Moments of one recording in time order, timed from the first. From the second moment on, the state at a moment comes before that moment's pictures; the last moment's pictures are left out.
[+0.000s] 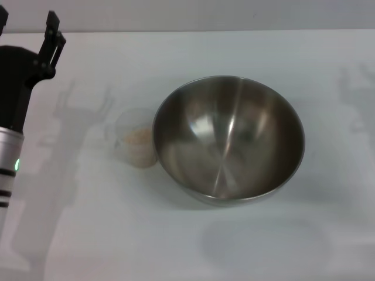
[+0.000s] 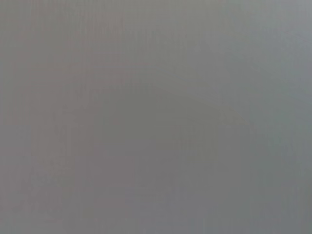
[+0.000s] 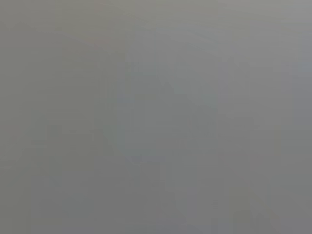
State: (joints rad) left arm -0.39 -2.08 -0.56 -0.36 2.03 1.49 0.08; right arm 0.35 2.07 -1.94 -0.31 0.51 -1.50 0.15
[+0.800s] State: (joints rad) left arm -0.24 -2.08 -0.39 -0.34 2.03 1.49 0.09; right arm 0.42 2.07 -1.67 -0.13 0.52 -1.40 0.25
